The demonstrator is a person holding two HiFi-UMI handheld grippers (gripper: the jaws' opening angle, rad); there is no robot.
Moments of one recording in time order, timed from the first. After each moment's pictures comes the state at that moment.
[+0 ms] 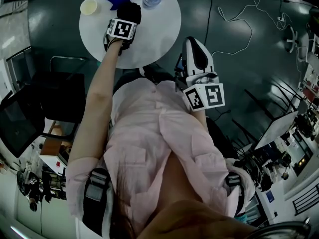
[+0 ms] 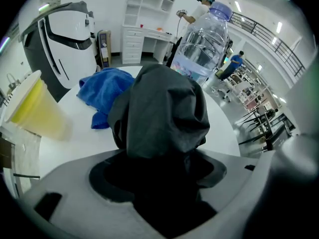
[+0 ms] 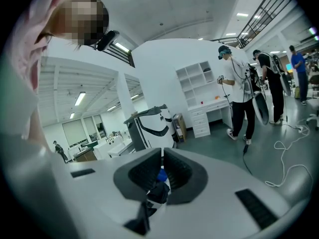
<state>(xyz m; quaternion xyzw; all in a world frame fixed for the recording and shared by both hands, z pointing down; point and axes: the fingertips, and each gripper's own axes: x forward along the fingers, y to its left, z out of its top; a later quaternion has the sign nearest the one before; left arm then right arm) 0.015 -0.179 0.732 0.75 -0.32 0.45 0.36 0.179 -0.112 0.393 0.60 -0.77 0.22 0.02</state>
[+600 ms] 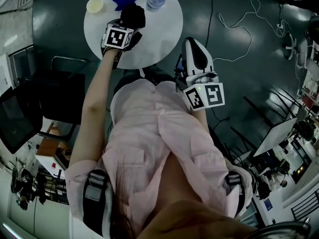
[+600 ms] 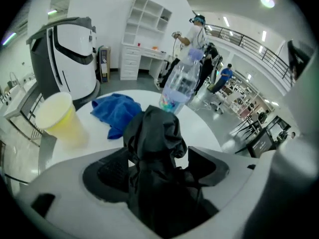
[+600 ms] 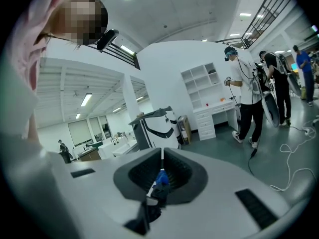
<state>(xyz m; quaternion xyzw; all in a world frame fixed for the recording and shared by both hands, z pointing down) 0.003 -0.172 0.674 0.80 -0.32 0.38 0.33 0.166 -0.104 0.382 0.58 -0.79 0.20 0.01</state>
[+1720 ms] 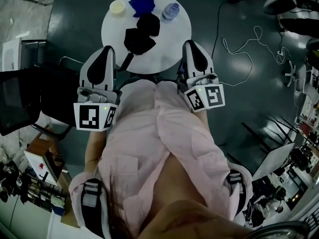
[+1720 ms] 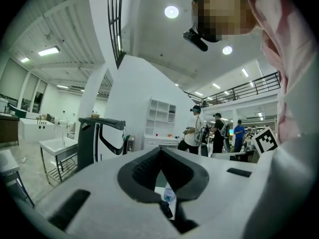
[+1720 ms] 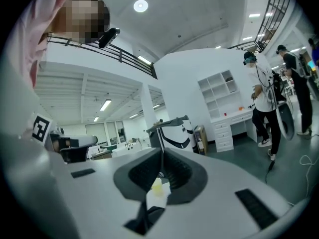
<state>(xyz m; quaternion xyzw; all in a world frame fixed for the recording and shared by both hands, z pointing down) -0.093 -0.063 0.296 0.84 -0.54 0.00 0.06 0.118 -0.085 0.339 0.52 -0.84 0.14 -0.03</state>
